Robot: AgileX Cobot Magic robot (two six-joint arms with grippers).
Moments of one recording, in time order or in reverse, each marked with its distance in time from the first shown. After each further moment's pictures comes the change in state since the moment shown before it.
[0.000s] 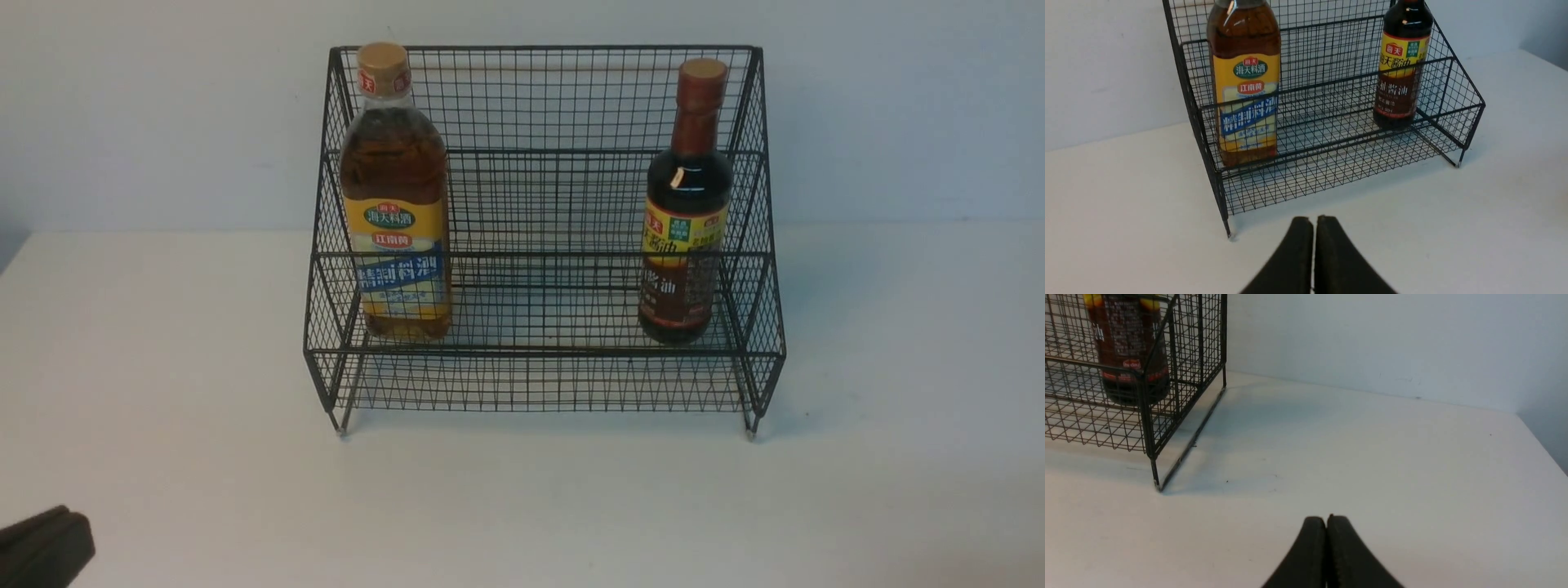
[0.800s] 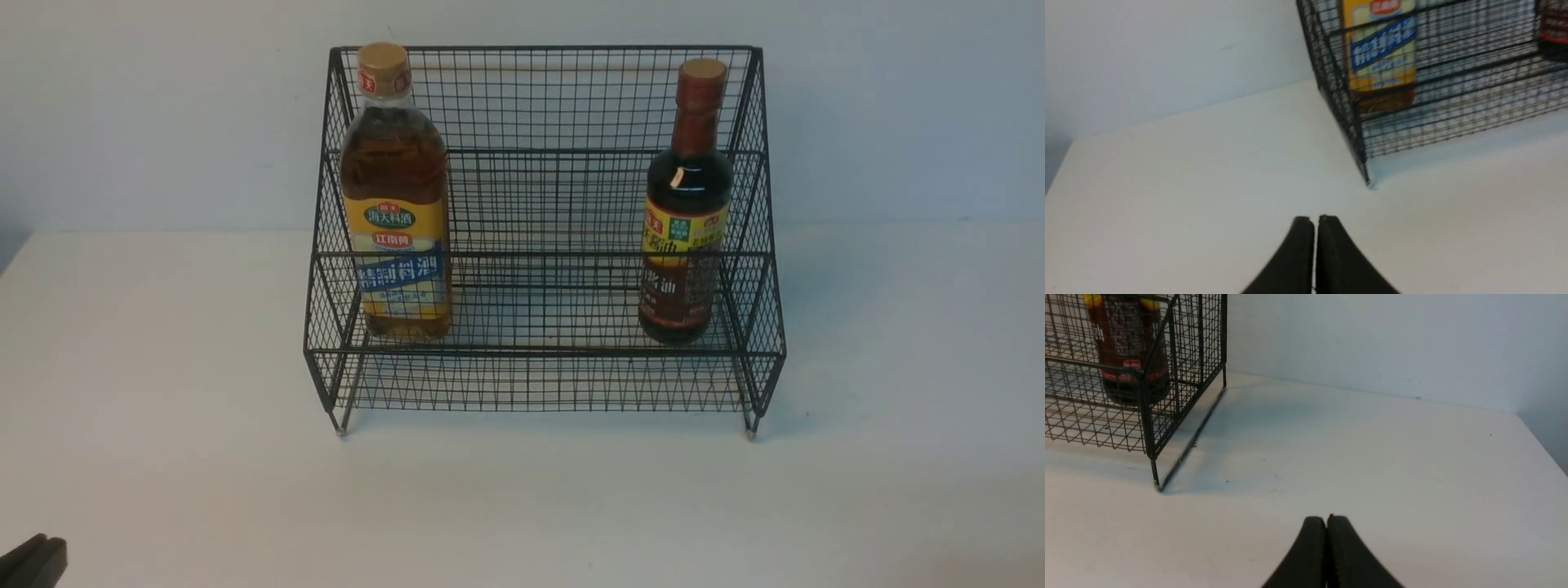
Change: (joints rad) right arm 0.000 0.000 0.000 0.000 0.000 0.000; left arm 0.001 -0.078 0.329 0.389 -0.312 -0.133
